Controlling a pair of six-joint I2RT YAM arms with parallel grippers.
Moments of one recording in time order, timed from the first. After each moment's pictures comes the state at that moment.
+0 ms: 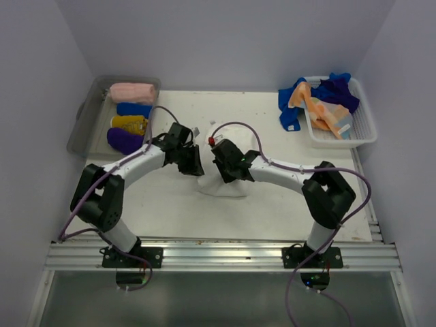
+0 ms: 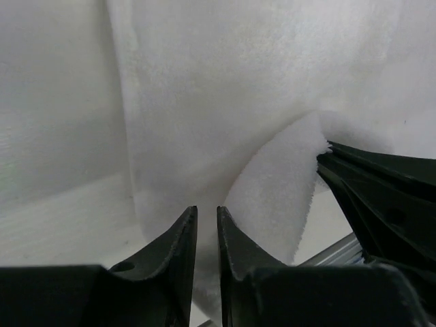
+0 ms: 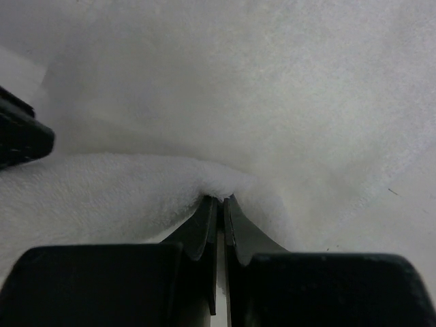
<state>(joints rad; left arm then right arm) -0.46 1.66 1.05 -0.47 0.34 -0.52 0.85 1.76 1.19 -0.43 0.24 0.27</state>
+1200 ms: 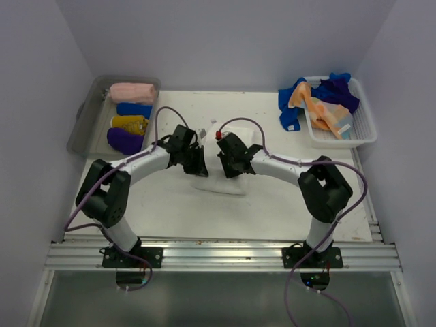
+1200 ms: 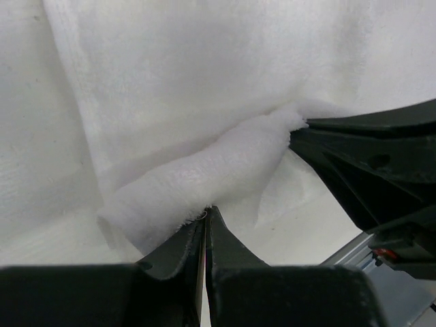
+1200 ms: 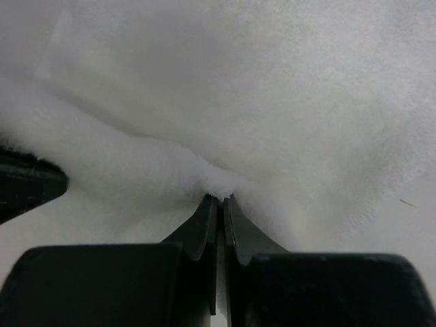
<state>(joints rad) -0.49 1.68 1.05 -0.38 0.35 -0.48 0.76 1.83 1.23 -0.42 0.14 0.34</state>
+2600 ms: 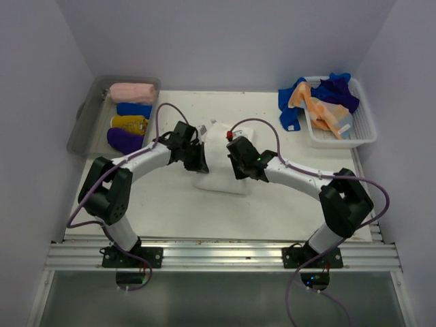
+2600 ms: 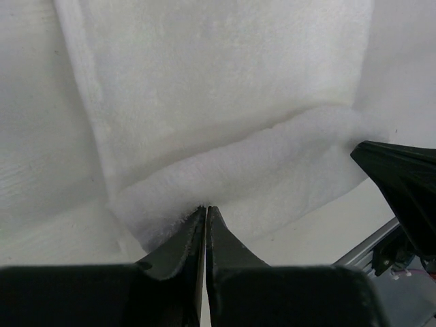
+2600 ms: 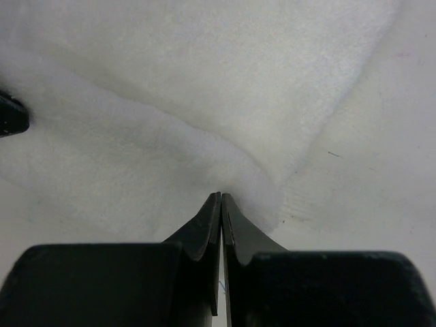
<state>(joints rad) -0.48 1.73 1.11 -0.39 0.33 -0.47 0.76 1.65 1.08 -0.40 0.27 0.35</state>
